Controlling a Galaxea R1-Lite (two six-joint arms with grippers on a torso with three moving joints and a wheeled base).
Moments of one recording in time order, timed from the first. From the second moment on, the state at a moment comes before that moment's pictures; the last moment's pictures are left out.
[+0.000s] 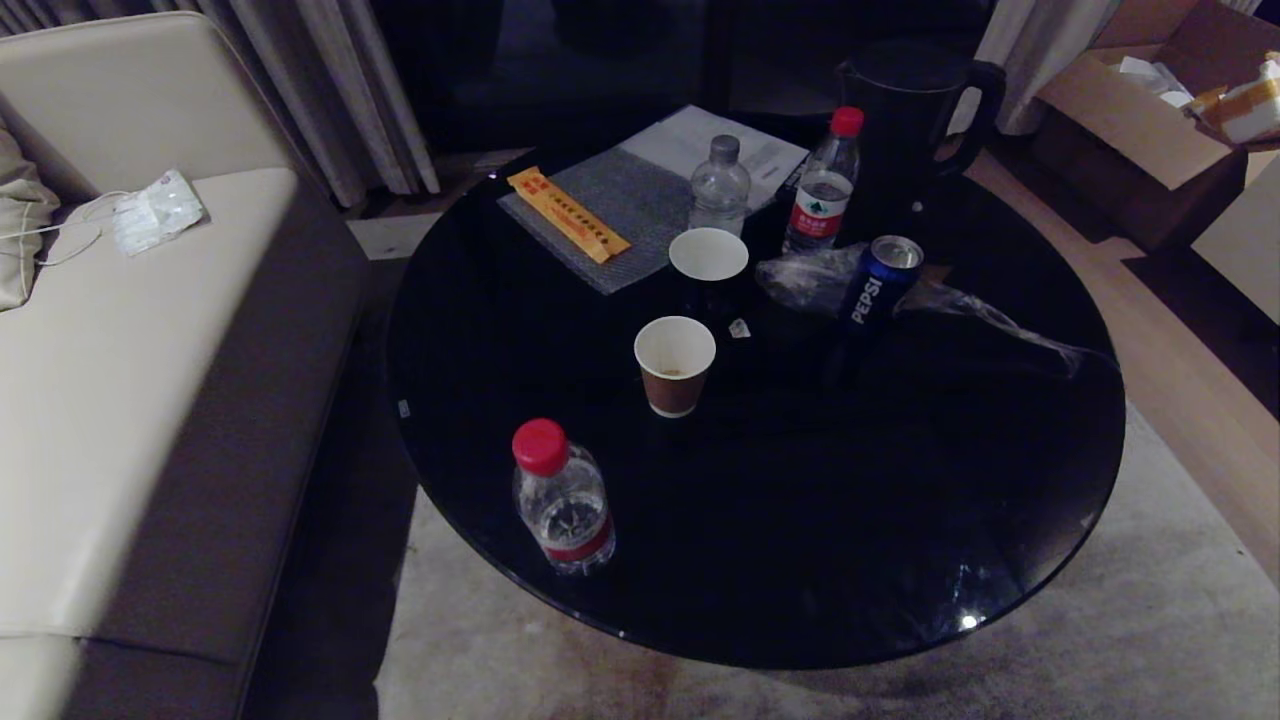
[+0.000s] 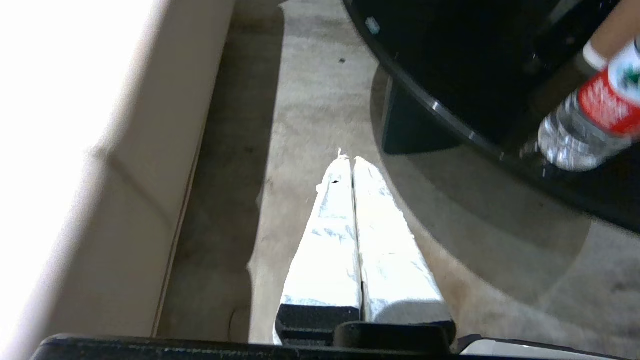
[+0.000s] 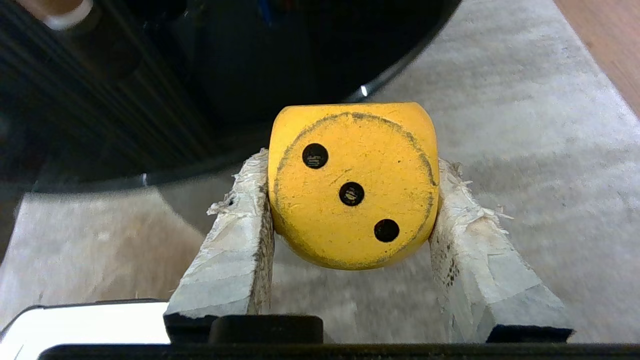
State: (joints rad) left arm 0.00 0.00 0.00 0.00 0.06 -0.11; right arm 0.00 0.00 -0.01 0.02 -0.01 0.06
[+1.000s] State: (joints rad) left arm 0.00 0.00 0.00 0.00 0.06 -0.11; right arm 0.00 0.00 -0.01 0.02 -0.01 0.06
